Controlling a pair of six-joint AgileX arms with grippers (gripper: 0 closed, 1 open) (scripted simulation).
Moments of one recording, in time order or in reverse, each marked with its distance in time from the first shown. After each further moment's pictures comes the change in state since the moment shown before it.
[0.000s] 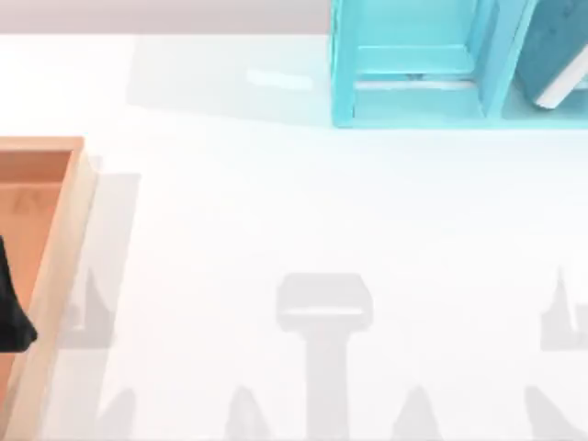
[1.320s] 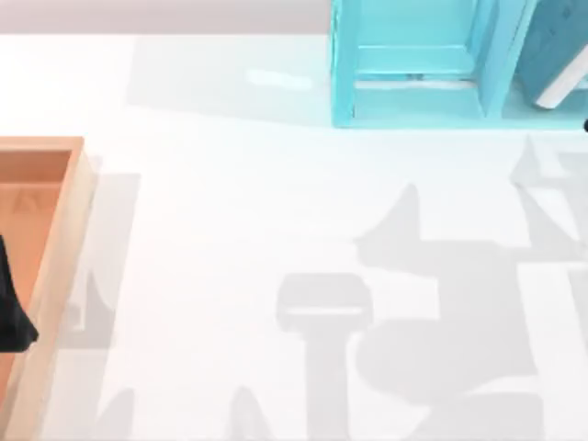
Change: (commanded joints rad) left arm 0.000 0.000 0.000 0.000 0.000 0.000; right arm -0.077 1.680 0.595 0.931 -0.115 0.324
